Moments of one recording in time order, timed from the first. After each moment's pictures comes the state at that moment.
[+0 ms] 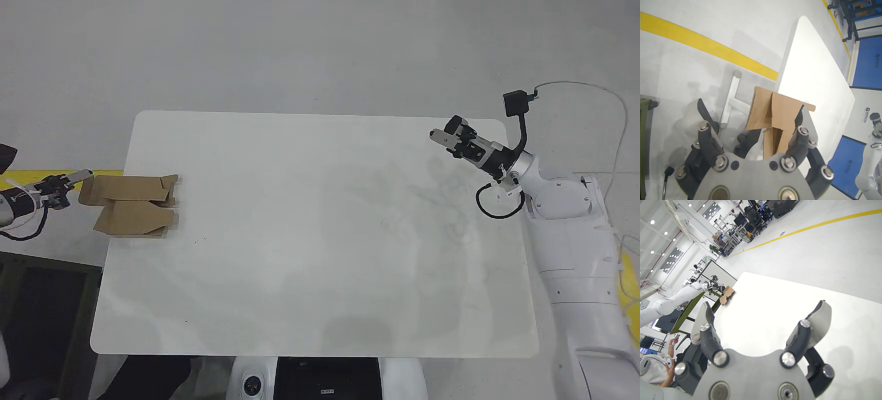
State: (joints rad) left arm 0.44 -0.75 -1.47 -0.22 0.40 -0.63 -1.05; right arm -0.81 -1.13 1.42 -1.15 -0.10 -0.73 0.81
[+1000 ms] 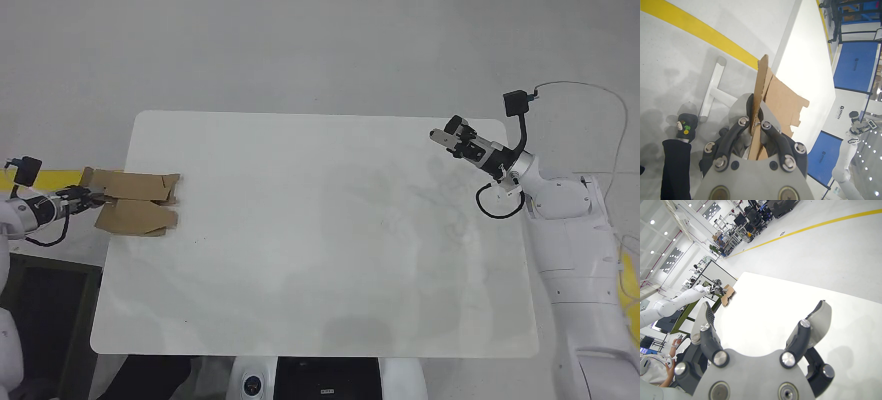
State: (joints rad) left arm 0.47 -0.78 -1.46 -0.19 0.23 -0.58 -1.10; right arm -0.81 -1.13 1.42 -1.15 -0.10 -0.73 0.81
